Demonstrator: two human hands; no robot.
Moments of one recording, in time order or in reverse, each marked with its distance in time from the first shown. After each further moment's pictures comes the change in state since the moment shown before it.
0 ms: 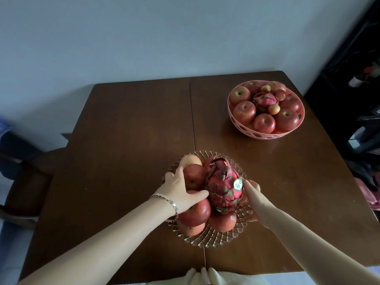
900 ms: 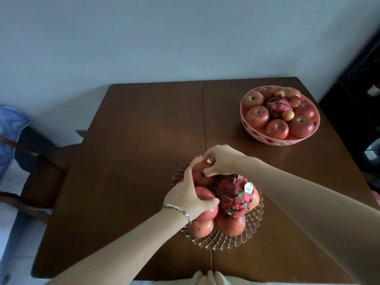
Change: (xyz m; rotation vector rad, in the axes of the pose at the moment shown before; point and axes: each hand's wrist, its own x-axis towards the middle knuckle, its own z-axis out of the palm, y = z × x) left_hand -0.014 -0.001 0.008 -0.060 0.161 0.024; right_hand -0.009 -0.120 0.065 -1.156 -0.149 -0.702
